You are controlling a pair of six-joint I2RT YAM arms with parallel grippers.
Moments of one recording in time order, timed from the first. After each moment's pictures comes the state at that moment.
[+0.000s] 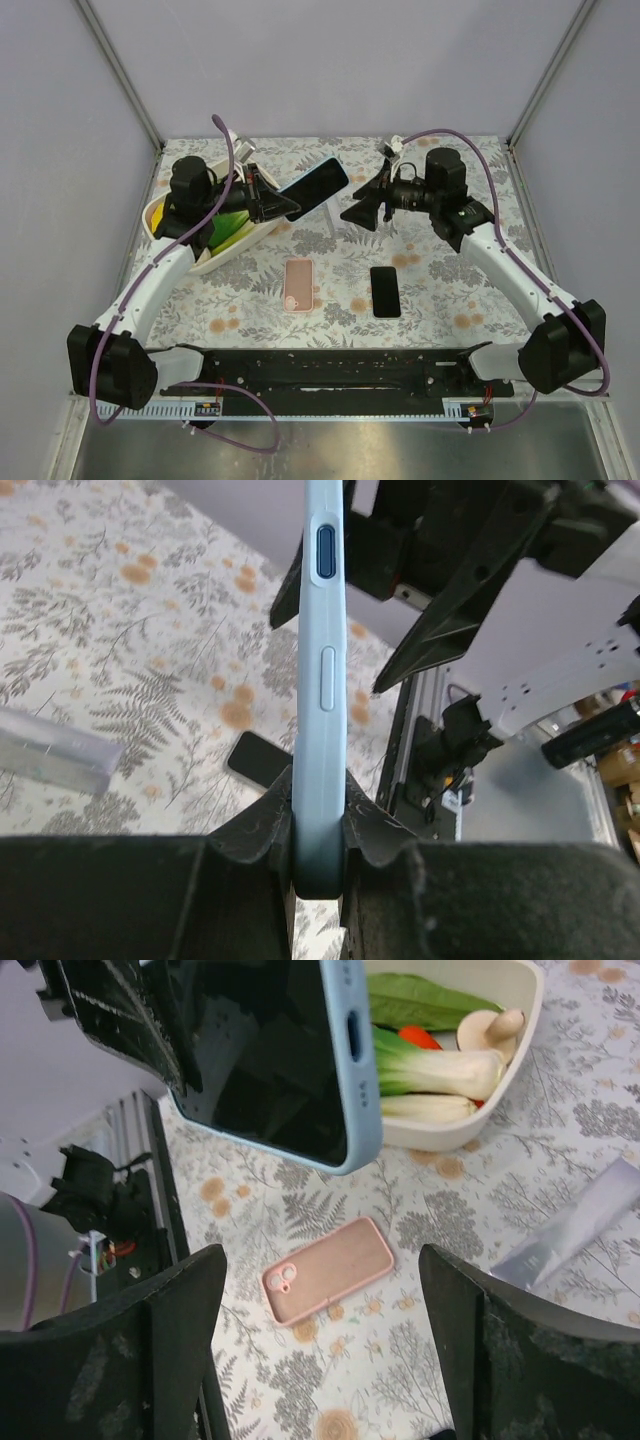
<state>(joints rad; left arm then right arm) -0.23 1.21 1.03 0.03 1.07 -0.37 0.43 1.32 1.16 -0.13 -0.79 0.07</state>
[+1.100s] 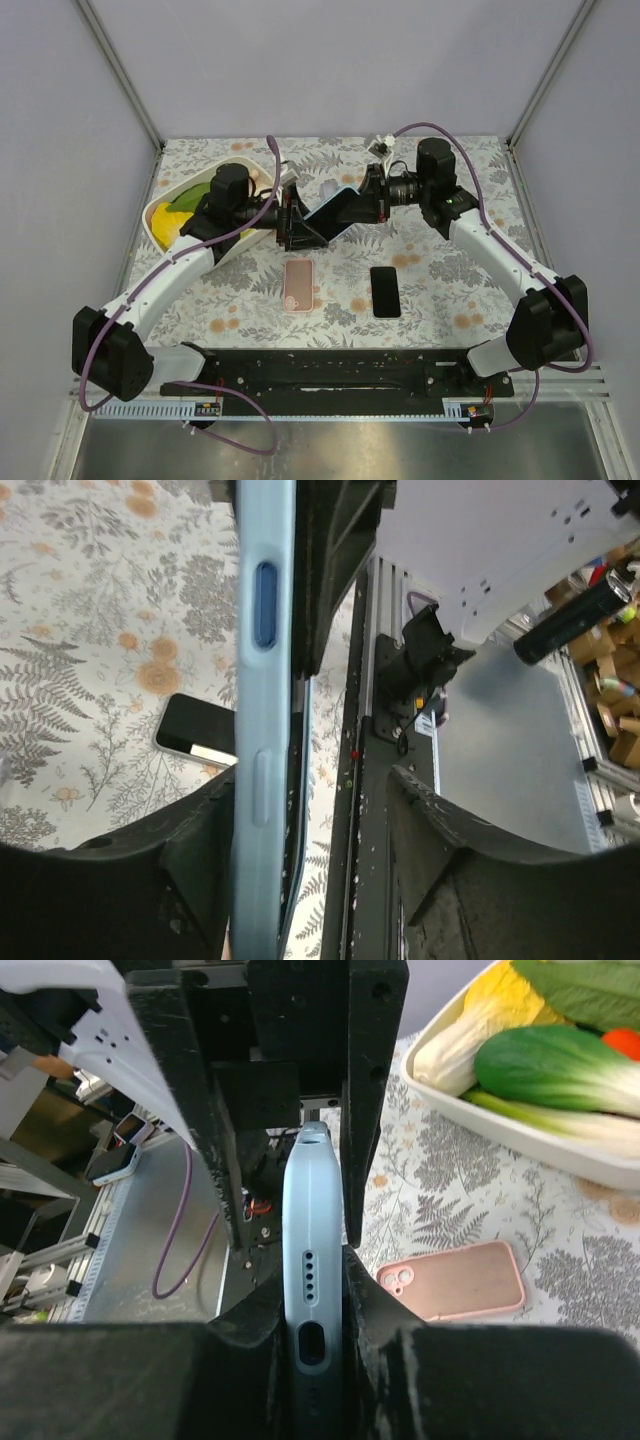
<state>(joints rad) -0.43 1.26 1.03 -0.02 1.07 -0.26 0.41 1.46 1.21 0.12 -1.22 0.32</state>
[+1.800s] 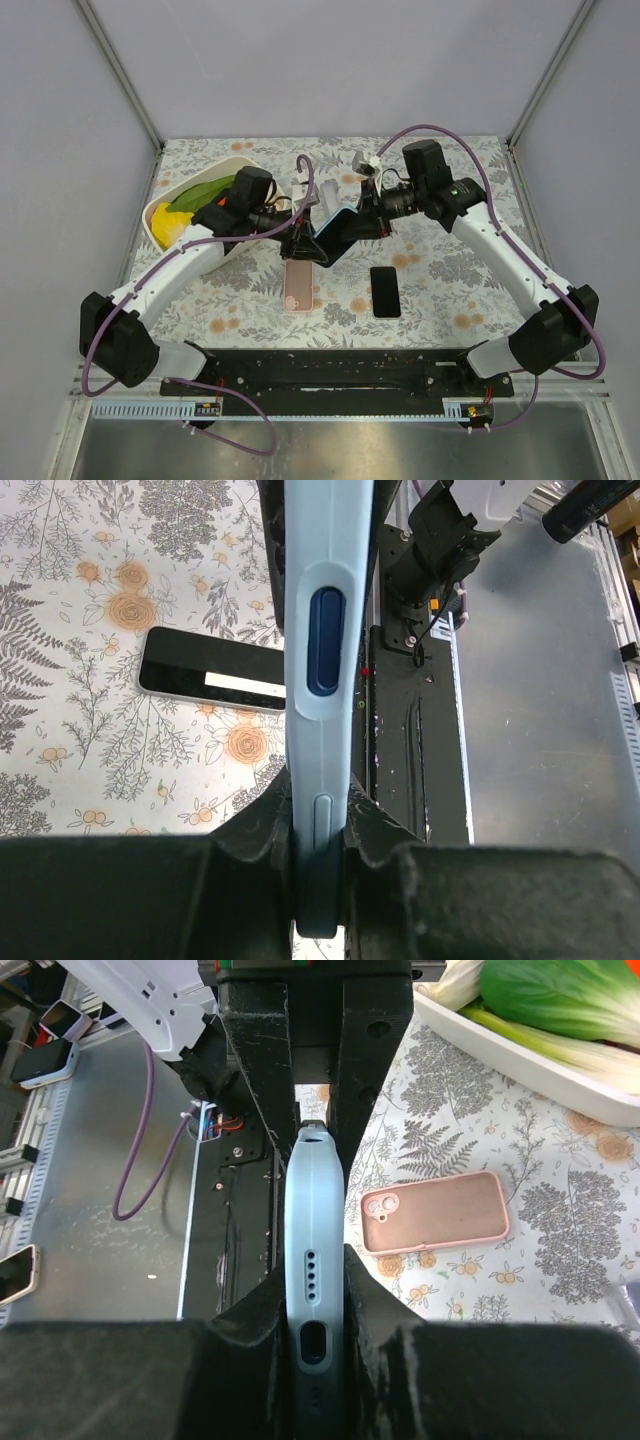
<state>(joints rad) -0.52 1.35 1.16 -0.49 1.05 0.19 0.48 1.44 1.41 -0.61 -1.09 -0.26</state>
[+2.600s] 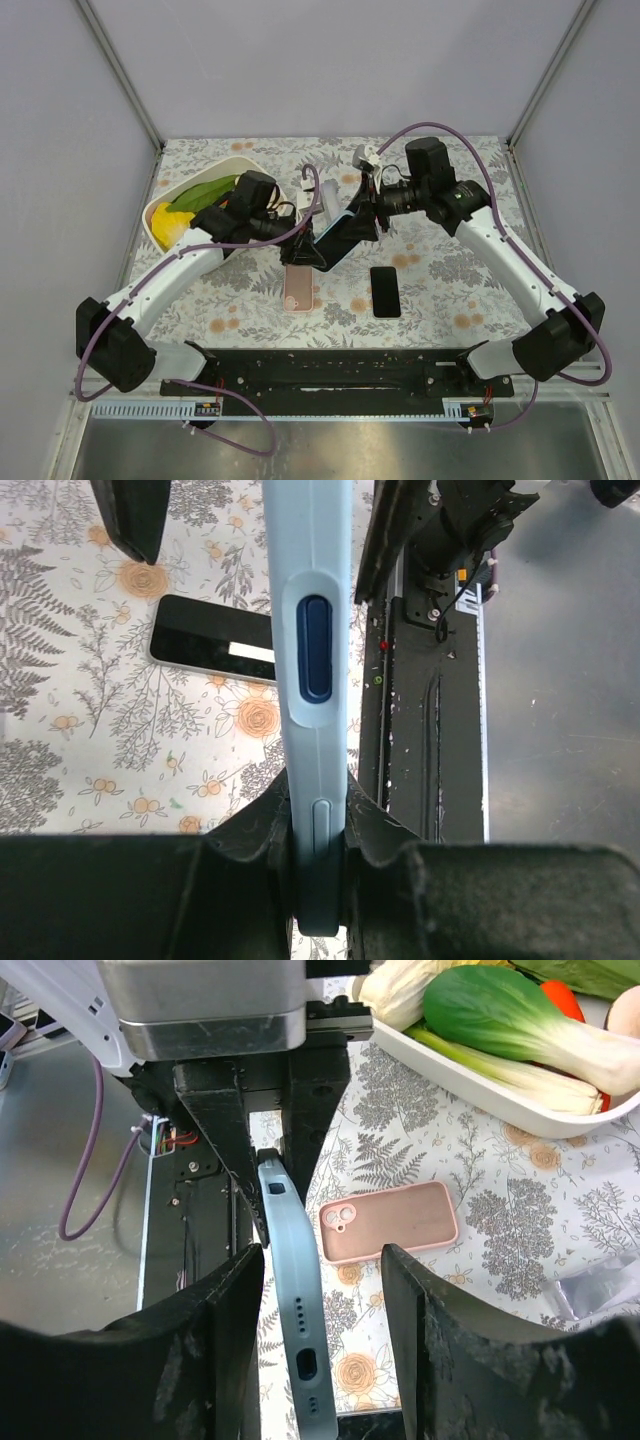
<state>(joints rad) -0.56 1.34 1.18 -0.59 0.96 0.27 0.50 1.41 1.41 -0.57 -0.98 -0.25</state>
